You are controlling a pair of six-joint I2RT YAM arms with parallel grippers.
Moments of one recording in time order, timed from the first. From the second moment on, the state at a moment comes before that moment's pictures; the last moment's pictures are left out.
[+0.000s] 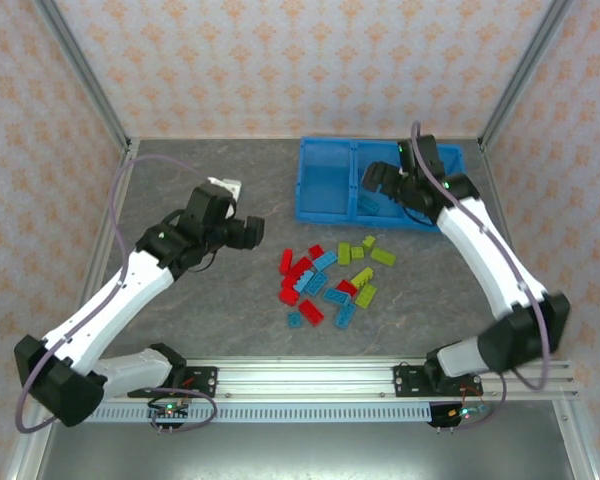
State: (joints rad) left arm -0.50 1.18 1.13 -0.73 -0.17 -0.36; right arm 0.36 1.34 1.38 -0.82 0.04 0.60
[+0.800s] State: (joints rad) left arm -0.57 1.88 1.23 -0.55 0.00 -0.75; right arm 0.46 1.20 1.15 -0.98 -0.12 0.68
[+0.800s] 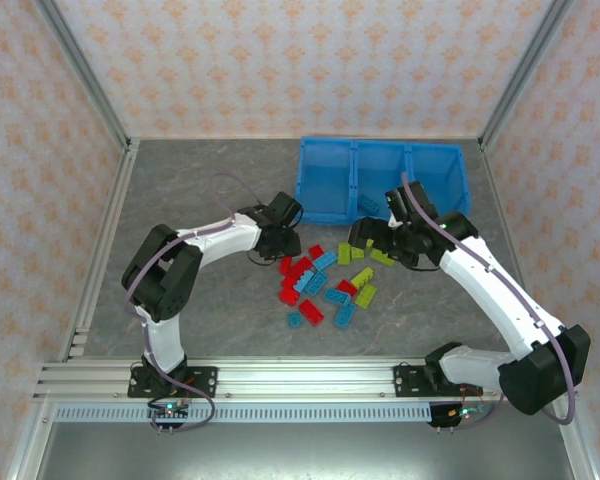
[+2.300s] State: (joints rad) left arm -0.68 2.31 2.36 -0.81 -0.39 -0.38; right arm 0.46 1.02 1.13 -1.02 0.10 0.77
